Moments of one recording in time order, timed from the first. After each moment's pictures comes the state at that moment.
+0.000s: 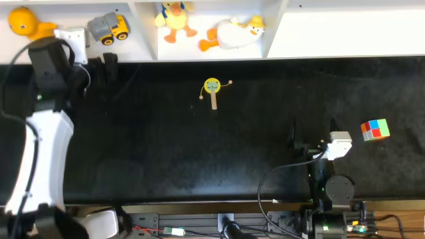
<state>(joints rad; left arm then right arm) 0.18 1.41 1.06 -0.36 0.19 0.04 -0.02 0.01 0.02 -0.02 -0.05 0.13</state>
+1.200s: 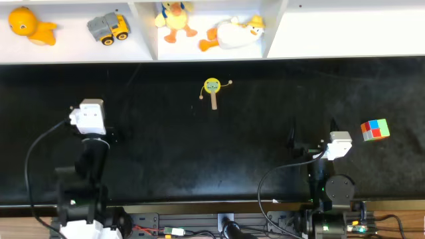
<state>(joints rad) 0.07 0.59 0.34 0.02 0.11 0.03 -0.02 0.01 0.02 -0.02 -0.05 0.13</state>
